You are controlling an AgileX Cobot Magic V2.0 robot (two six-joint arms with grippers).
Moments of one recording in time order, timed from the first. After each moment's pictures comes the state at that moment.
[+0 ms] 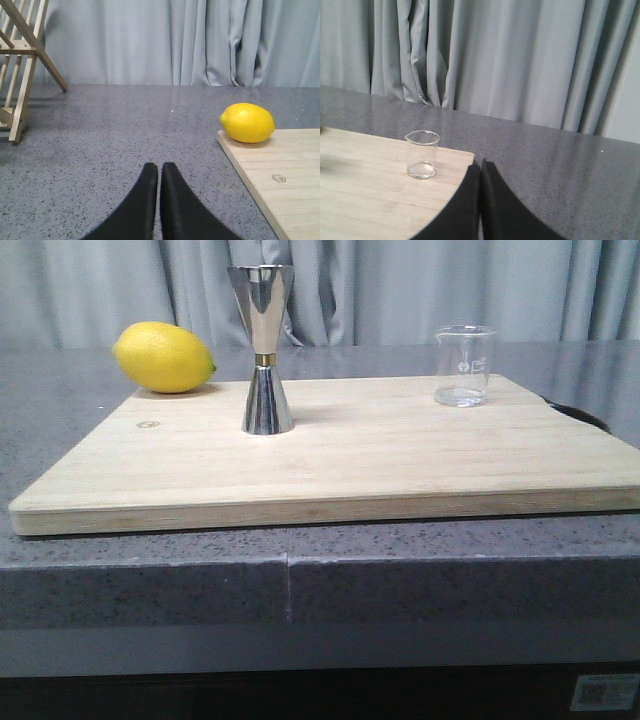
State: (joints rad) left arm -0.35 0.27 -0.22 -1.71 -0.24 1.68; right arm 0.17 0.22 -0.20 -0.28 -0.07 0.10
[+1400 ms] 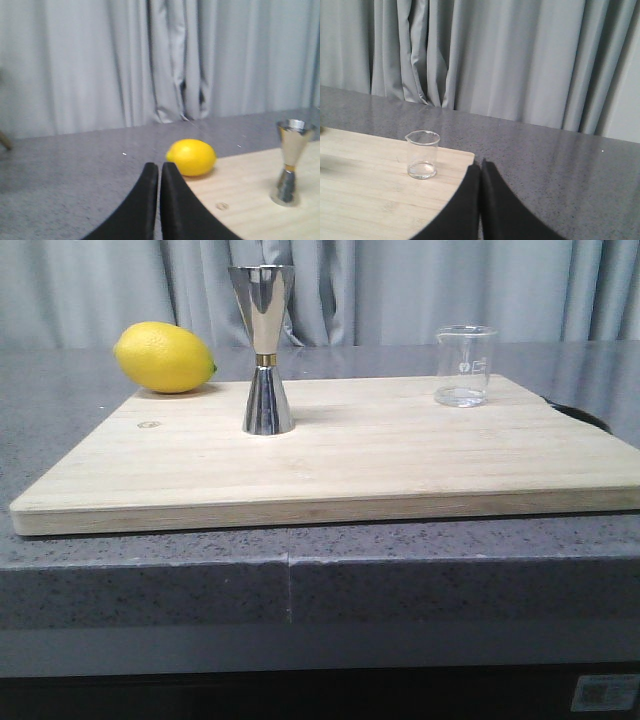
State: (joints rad) left arm -0.35 0.26 -0.22 -0.46 -0.06 0.51; right arm 0.17 0.22 -0.20 -0.28 -0.07 0.10
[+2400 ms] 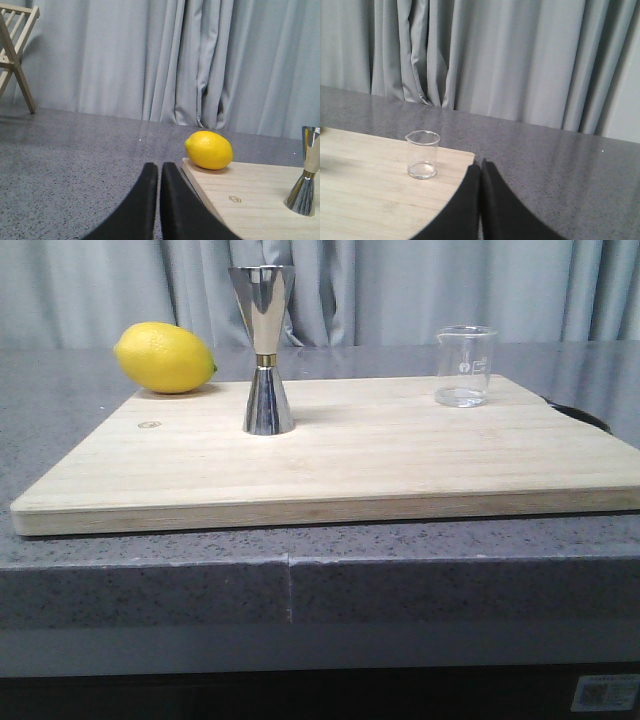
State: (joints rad) left arm -0.15 -0.01 0.00 0.13 -0.10 -0.30; right arm 0.17 0.22 -0.20 -0.28 -0.07 0.10
